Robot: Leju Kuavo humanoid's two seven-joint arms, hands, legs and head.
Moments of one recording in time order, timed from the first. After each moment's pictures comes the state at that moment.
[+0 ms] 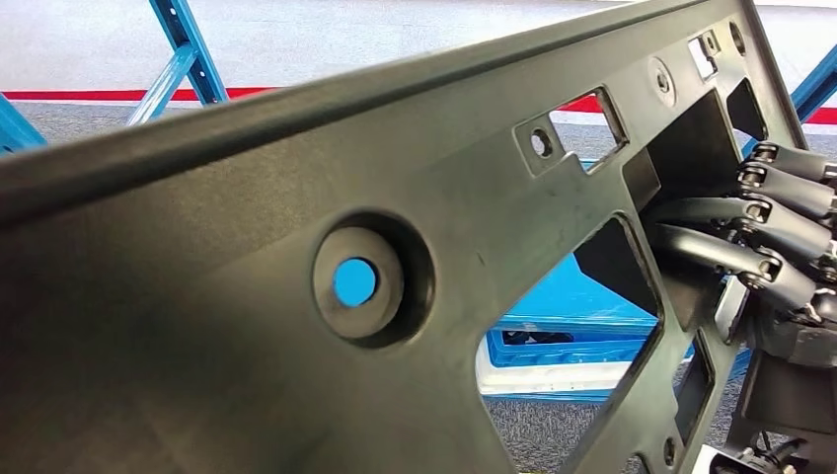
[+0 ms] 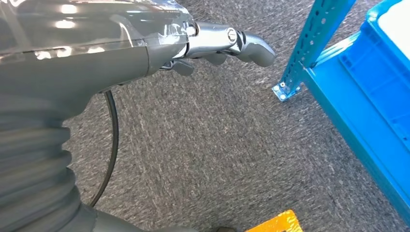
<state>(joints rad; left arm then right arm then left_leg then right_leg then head) -0.09 -0.21 0.54 -0.18 -1.16 0.07 -0.46 -0.49 -0.63 0.28 -2.03 0.52 -0.30 -0.40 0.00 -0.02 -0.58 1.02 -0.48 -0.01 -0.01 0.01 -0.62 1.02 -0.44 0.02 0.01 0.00</state>
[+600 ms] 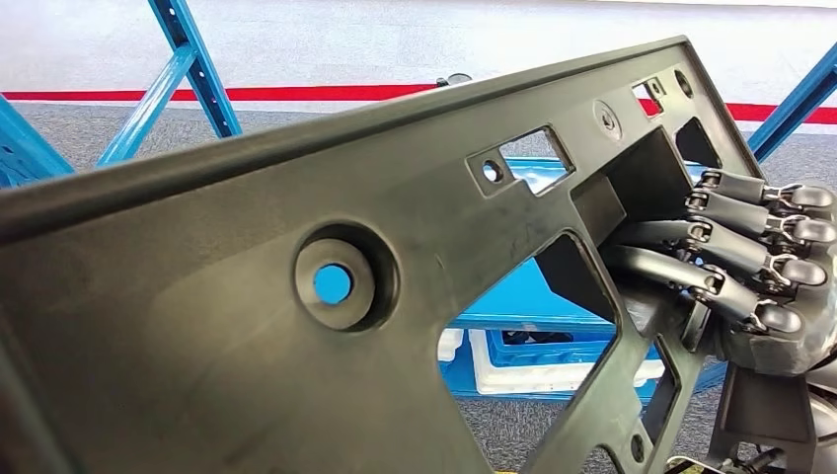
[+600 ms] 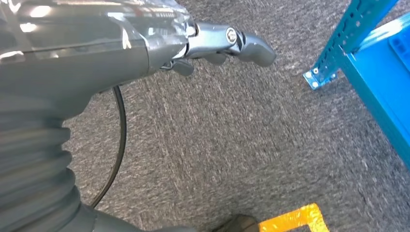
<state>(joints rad) -0.09 -0.20 0.57 -0.18 -1.15 0.01 -0.35 -0.42 -0.62 0.29 -2.04 0.53 -0.28 -0.40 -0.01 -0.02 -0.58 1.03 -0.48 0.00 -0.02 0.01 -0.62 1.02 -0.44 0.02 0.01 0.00</state>
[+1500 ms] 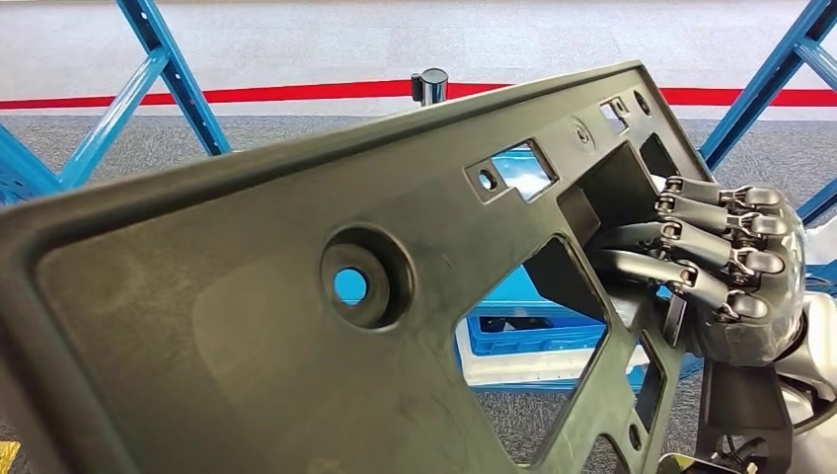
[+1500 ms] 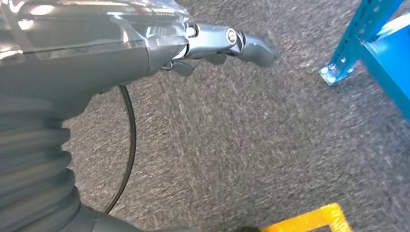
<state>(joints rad) -0.09 -0.18 0.57 -0.18 -1.17 0.01 -0.32 -0.36 -0.57 0.27 -2.00 0.47 -0.27 -0.45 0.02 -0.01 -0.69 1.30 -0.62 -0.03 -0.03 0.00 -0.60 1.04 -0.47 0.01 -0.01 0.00</state>
